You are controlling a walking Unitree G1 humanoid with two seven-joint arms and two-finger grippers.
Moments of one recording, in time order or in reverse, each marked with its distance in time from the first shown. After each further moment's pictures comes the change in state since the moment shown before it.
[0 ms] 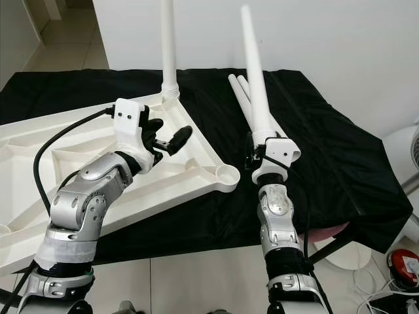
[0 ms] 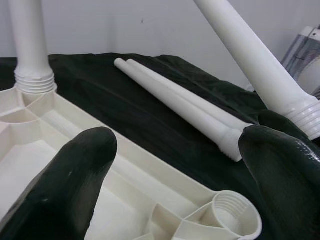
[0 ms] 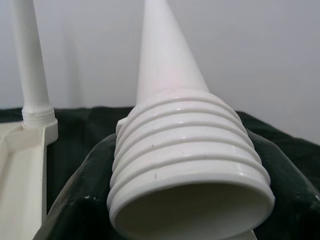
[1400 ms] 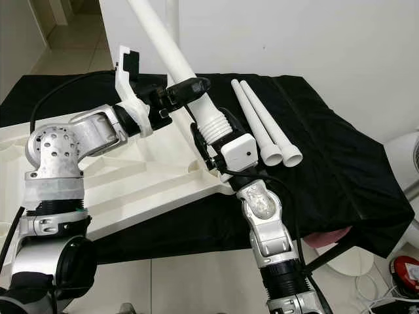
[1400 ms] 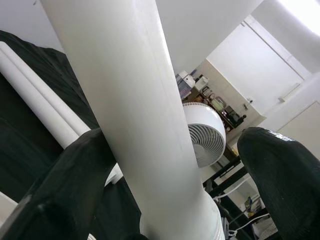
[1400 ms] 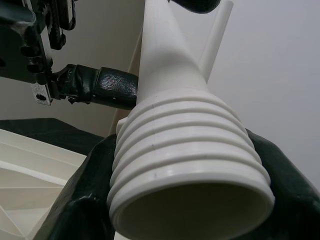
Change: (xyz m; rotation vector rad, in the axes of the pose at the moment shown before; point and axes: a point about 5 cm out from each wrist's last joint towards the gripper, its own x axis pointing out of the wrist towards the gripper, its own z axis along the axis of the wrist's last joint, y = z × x) left arm 0.021 0.003 0.062 -0.516 0.011 -0.355; right arm -0.021 0.064 0.058 -0.080 -0.250 0.511
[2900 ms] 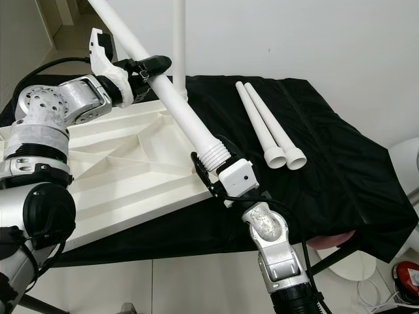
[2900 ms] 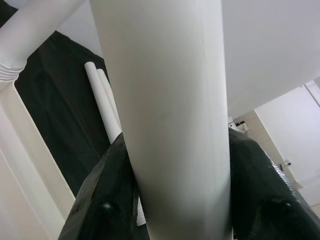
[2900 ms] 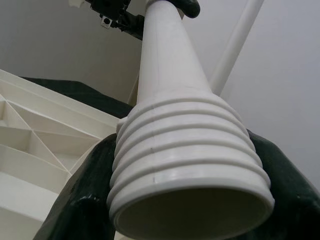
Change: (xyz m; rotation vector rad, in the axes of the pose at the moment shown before) left arm 0.008 0.057 0.054 -0.169 -0.109 0.301; right arm -0.033 0.012 -0.011 -0.033 0.117 0.106
